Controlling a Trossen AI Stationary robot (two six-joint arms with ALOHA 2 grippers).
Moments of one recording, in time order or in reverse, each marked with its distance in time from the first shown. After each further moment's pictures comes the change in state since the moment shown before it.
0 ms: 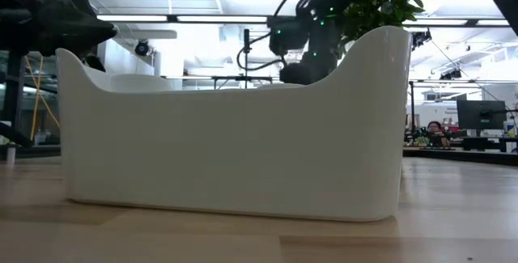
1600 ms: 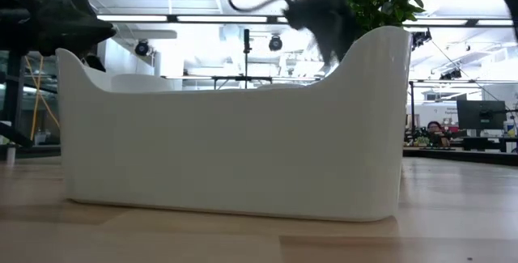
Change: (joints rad) left arm 0.000 0.000 0.000 0.001 0.010 0.004; right arm 0.194 -0.036 0.351 -0.553 0.173 0.036
